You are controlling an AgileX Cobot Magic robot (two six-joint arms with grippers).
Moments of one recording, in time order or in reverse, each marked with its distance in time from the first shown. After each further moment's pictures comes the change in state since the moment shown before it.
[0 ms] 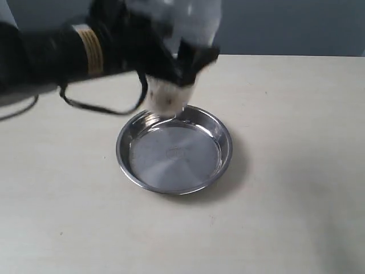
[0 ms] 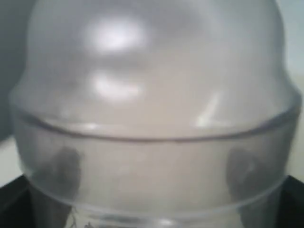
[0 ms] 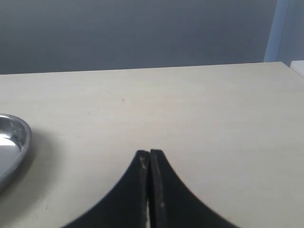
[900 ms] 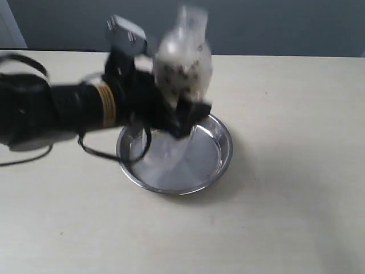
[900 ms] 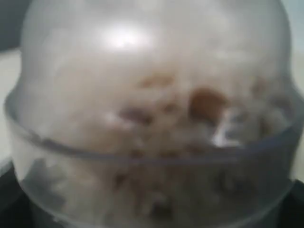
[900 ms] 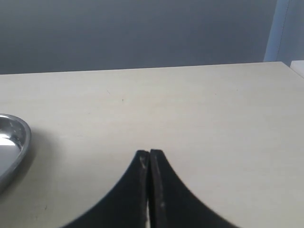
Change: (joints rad) left arm 0.017 0.155 0.139 -0.071 -0.111 -0.006; right arm 0.000 0.000 0.000 0.000 0.000 0.000
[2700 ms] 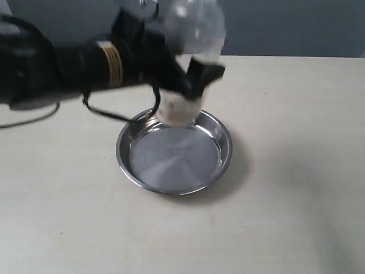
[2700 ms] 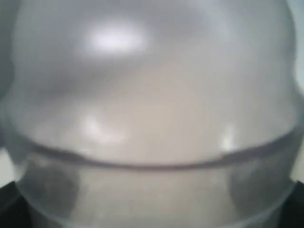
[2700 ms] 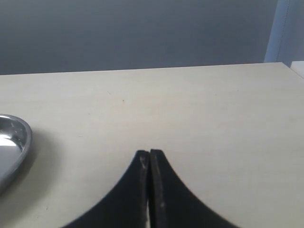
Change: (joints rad) left arm 0.000 -0.068 -0.196 0.097 0.064 -0.034; right arm 0.000 0.000 0.000 0.000 0.000 0.000
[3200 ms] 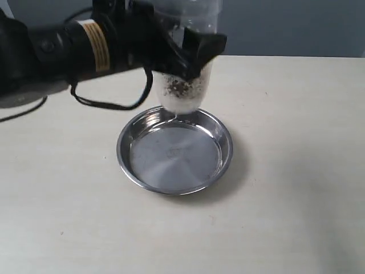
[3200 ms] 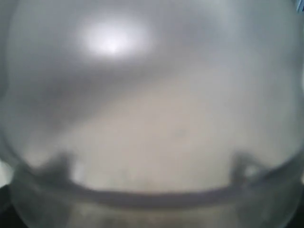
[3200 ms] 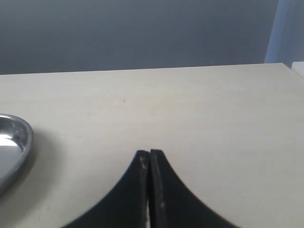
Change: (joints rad) left arm 0.000 -0.005 0.059 -0.054 -0.048 0.022; right arm 0.000 0.000 0.000 0.000 0.000 0.000
